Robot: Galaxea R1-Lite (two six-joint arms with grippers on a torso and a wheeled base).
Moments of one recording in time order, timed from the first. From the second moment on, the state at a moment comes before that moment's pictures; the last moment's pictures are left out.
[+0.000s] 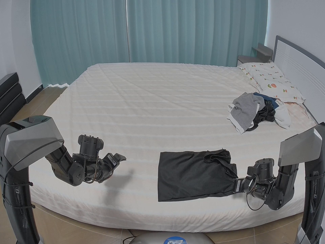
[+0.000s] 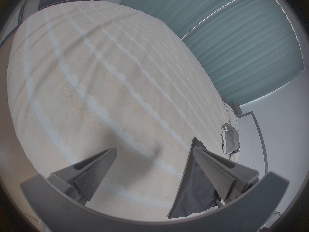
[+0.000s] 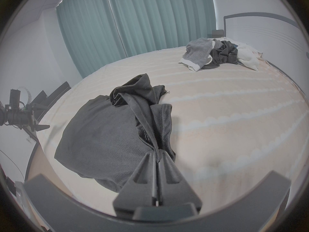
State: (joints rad) left arm -0.24 2.25 -0.83 -0.69 -0.09 -0.94; right arm 0.25 2.38 -0.39 -1.37 -0.04 0.24
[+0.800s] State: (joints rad) left arm -0.23 2.24 -0.83 -0.69 -0.09 -0.94; right arm 0.21 2.24 -0.38 -1.37 -0.01 0.33
